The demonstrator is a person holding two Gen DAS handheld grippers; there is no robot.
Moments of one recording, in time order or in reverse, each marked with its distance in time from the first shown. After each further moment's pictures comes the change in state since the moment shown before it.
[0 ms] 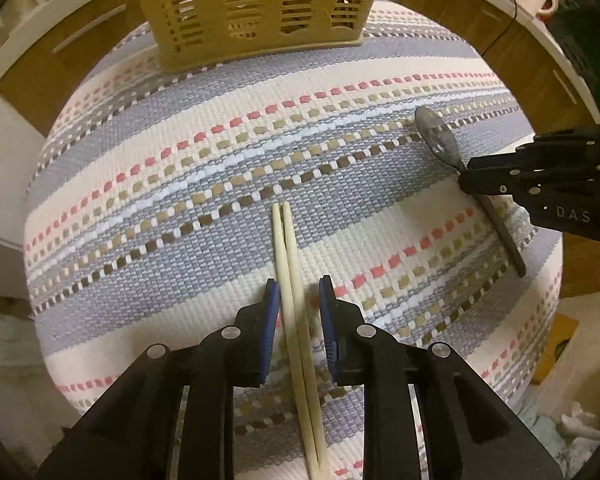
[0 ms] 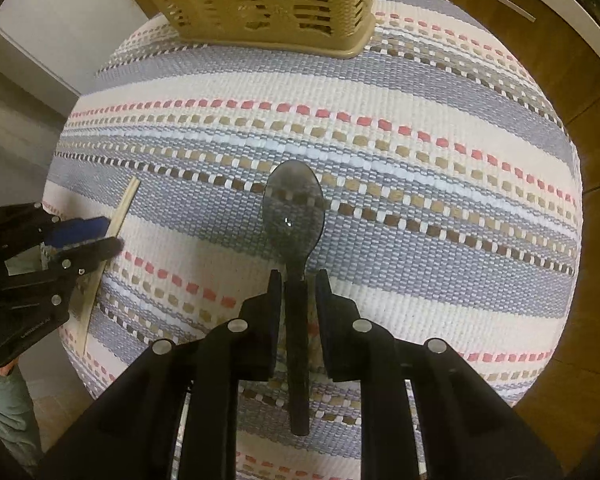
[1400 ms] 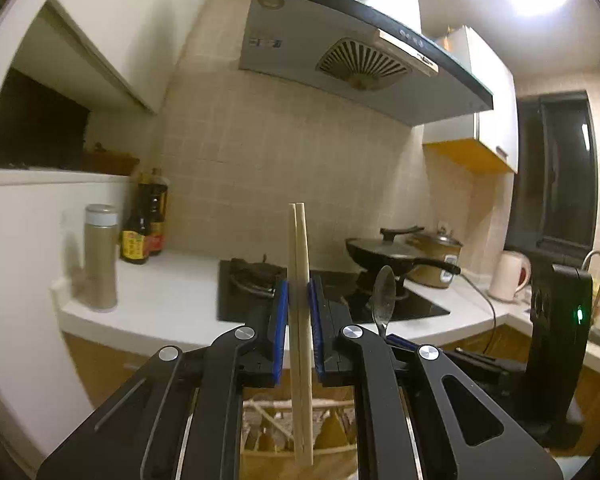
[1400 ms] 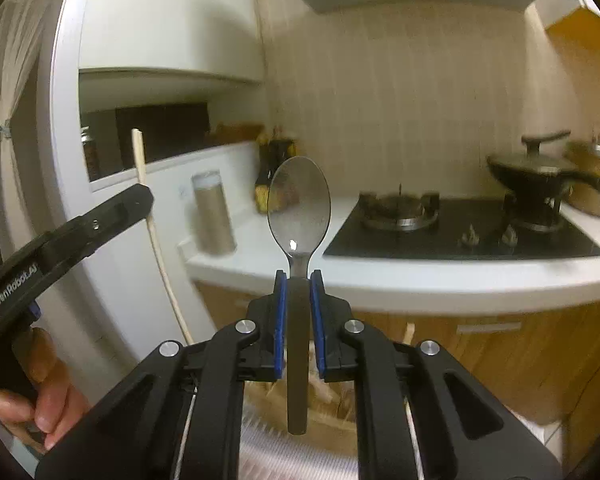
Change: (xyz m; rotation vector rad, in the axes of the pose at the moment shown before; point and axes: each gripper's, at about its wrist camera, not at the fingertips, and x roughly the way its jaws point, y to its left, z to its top) left arm -0.235 0.025 0.094 -0.152 -1.225 0.005; right arm -0.209 0.042 0.091 -0.052 -1.128 0.063
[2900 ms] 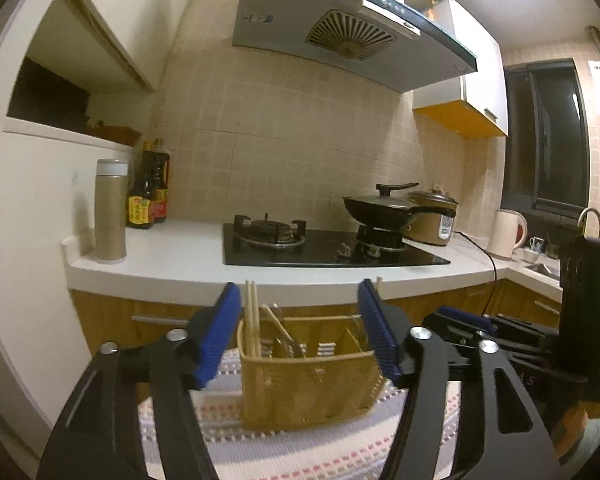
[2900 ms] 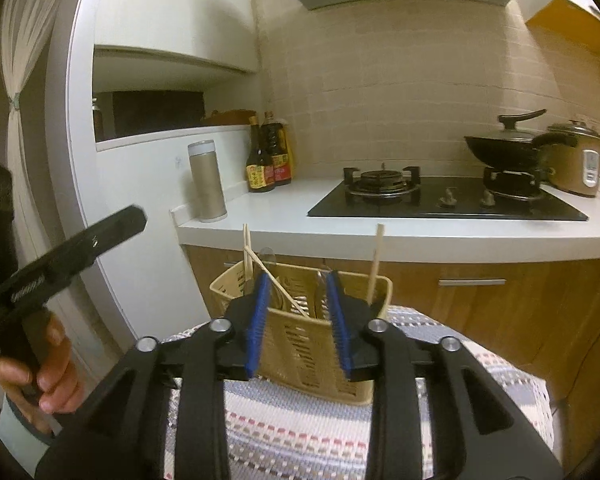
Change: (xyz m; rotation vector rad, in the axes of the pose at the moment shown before) left arm -0.052 0.012 -0.081 0.060 0.080 -0.002; right arm -0.069 -0.014 -0.094 0.024 0.016 -0.033
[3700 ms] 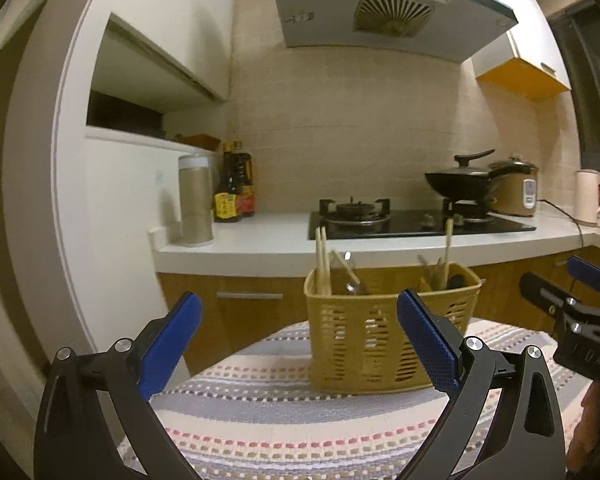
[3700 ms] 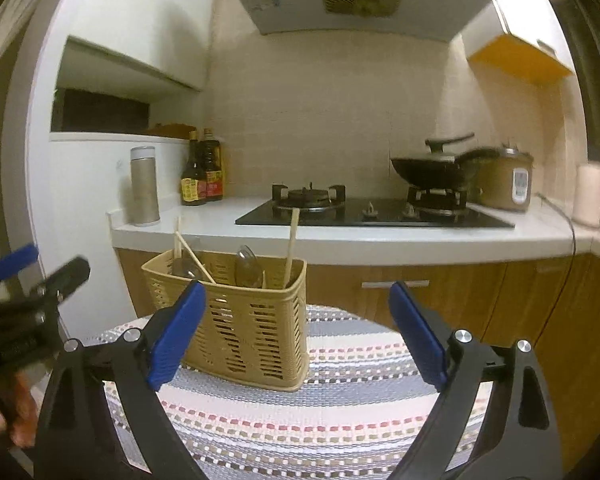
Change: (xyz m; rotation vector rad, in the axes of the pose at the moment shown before) left arm -0.007 -0.029 -0.060 0.091 0.001 0.396; right arm -0.010 -0.016 -0.044 -0.017 -0.103 -0.251
